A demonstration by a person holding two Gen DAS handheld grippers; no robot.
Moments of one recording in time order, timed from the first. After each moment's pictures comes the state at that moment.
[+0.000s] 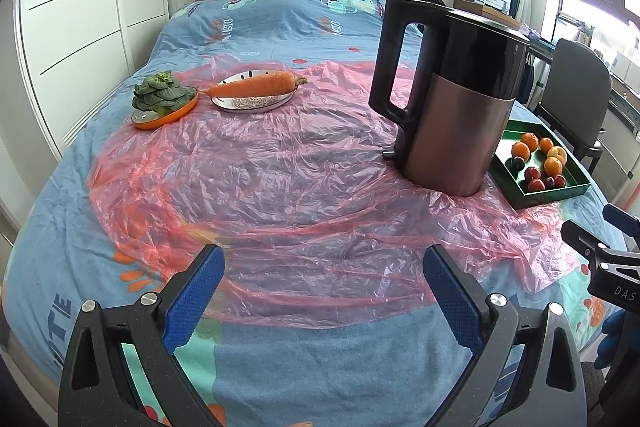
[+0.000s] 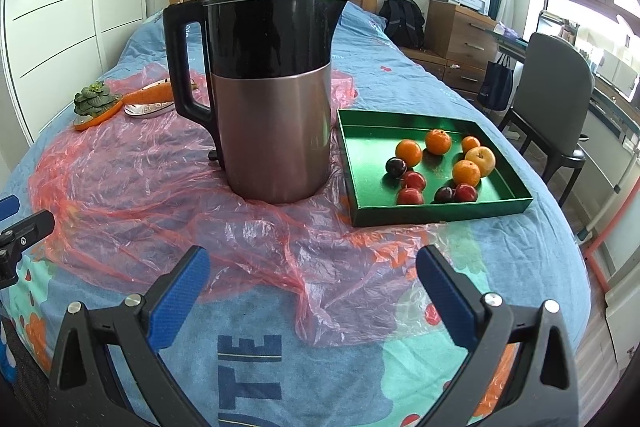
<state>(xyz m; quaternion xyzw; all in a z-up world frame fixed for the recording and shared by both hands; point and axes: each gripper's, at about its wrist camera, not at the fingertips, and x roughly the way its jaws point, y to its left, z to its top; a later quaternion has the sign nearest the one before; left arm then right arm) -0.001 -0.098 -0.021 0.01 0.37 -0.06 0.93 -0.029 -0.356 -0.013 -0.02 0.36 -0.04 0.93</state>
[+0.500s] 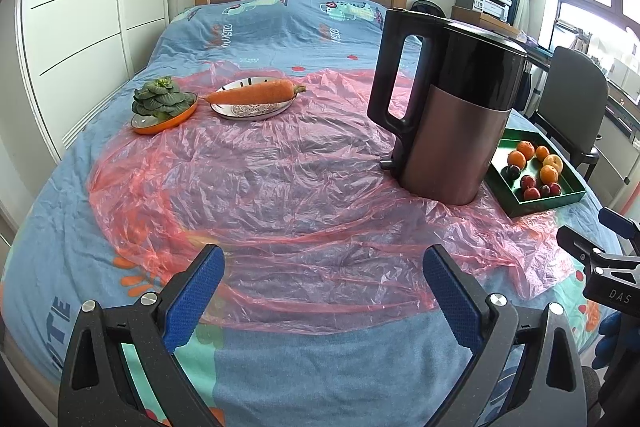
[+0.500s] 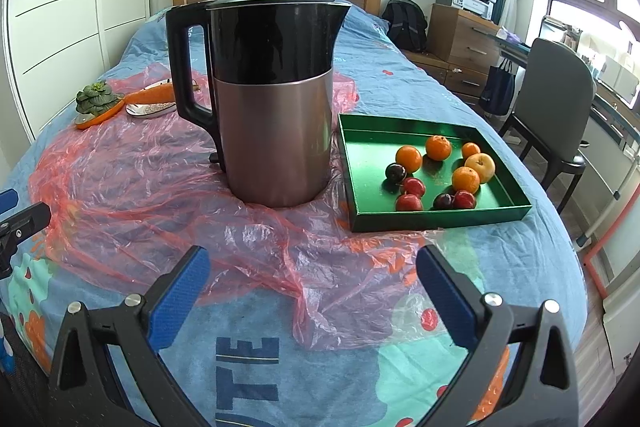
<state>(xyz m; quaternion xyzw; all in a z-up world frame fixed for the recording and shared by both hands) -0.001 -0.096 -0.016 0.00 0.36 -0.07 0.93 -0.028 -0.356 -0.009 -0.03 0.36 -0.03 0.93</state>
